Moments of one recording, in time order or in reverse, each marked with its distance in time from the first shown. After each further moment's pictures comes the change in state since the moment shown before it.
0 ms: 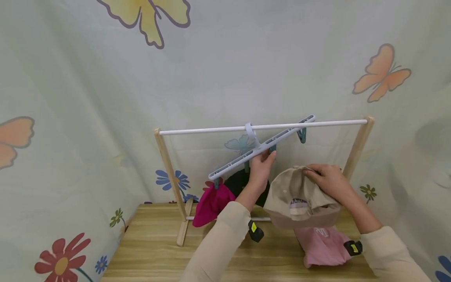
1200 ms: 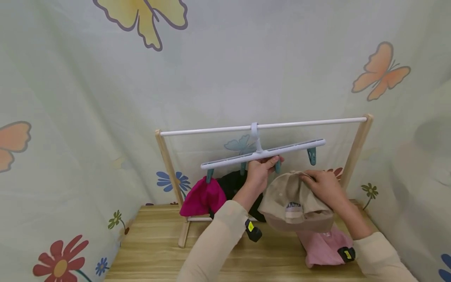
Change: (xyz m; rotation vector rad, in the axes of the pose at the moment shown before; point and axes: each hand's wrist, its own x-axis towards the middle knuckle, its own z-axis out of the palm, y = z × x) left_hand -0.001 0.004 -0.013 -0.233 -0.066 -0.110; right_hand -0.003 -0.004 0.034 -0.019 0.117 -0.041
